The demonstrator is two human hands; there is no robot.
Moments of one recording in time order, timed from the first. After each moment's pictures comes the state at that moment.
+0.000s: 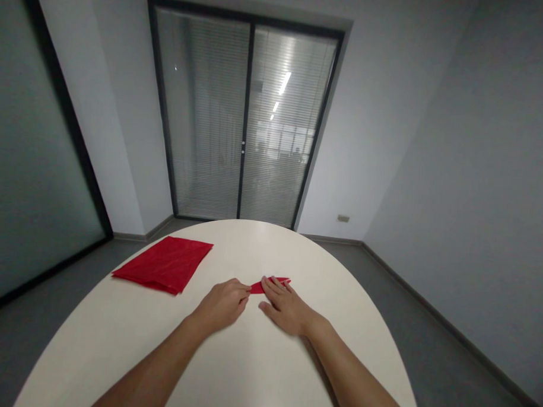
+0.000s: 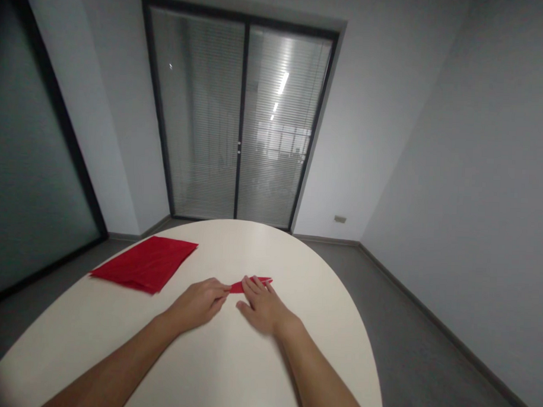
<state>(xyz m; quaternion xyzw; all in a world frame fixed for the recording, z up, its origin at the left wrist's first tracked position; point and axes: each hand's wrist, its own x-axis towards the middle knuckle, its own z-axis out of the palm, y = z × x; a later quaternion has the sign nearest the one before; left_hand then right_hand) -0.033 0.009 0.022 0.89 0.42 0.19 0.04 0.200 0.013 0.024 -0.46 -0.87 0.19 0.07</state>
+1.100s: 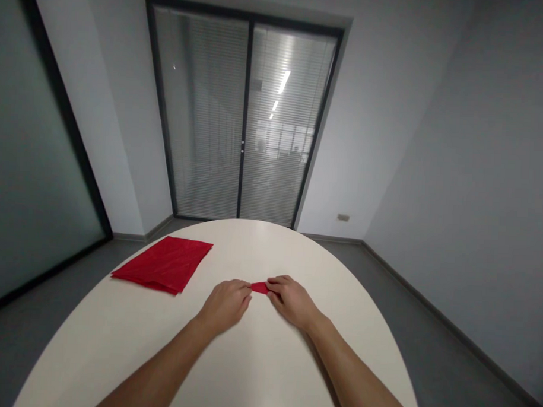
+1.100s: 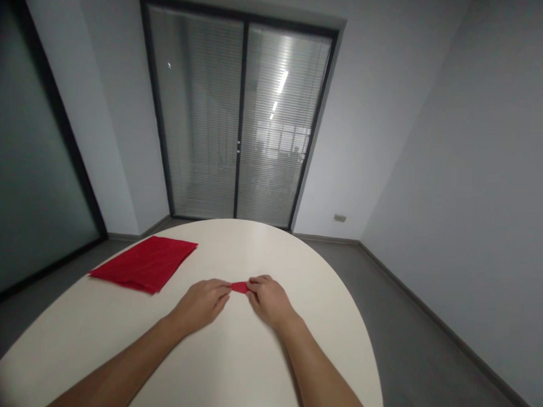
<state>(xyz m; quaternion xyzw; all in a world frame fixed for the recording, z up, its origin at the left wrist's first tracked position) -0.024 0.007 0.017 0.87 0.45 0.20 0.00 0.205 0.021 0.025 -0.44 -0.87 0.06 0.20</state>
